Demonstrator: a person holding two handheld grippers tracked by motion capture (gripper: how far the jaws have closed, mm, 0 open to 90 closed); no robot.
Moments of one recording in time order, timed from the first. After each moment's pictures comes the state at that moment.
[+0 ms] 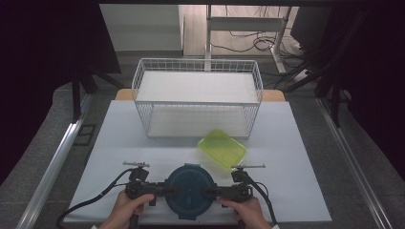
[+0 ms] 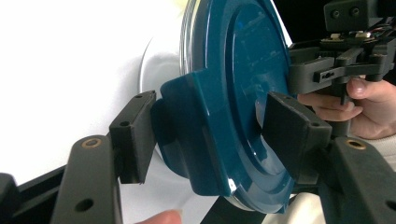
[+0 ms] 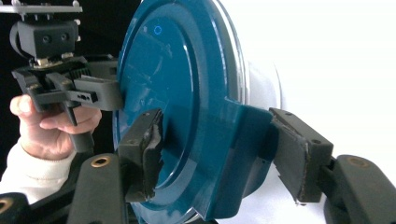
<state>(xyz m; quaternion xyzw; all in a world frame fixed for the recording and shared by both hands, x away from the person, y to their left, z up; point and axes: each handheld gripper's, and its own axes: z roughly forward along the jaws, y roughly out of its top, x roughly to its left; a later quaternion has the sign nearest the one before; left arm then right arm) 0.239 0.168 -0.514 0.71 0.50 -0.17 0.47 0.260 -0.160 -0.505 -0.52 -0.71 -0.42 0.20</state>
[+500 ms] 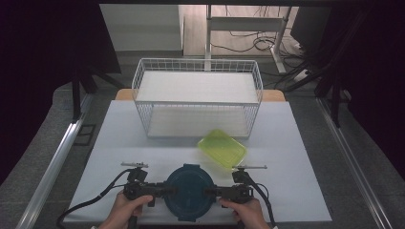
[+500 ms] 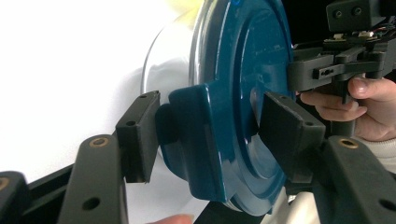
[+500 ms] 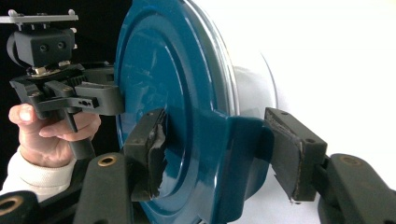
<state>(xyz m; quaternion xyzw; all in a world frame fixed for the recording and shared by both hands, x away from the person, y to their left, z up) 0.235 0.169 -0.507 0.71 0.50 -0.16 0.47 0.255 -0.160 -0.499 -0.54 -0.70 -0.43 0.20</state>
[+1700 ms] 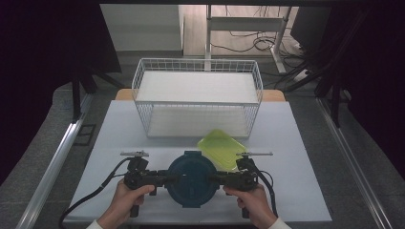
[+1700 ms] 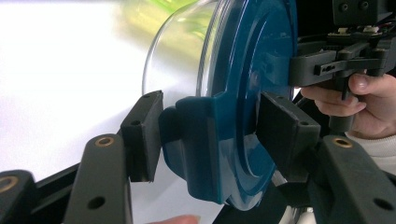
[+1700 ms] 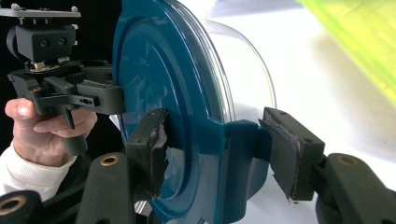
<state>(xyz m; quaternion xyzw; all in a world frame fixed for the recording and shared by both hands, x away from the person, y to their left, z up) 0.251 0.164 -0.472 0.72 0.48 -0.12 0.49 0.276 -0.165 -0.463 -0.48 -0.73 -0.46 0.14</state>
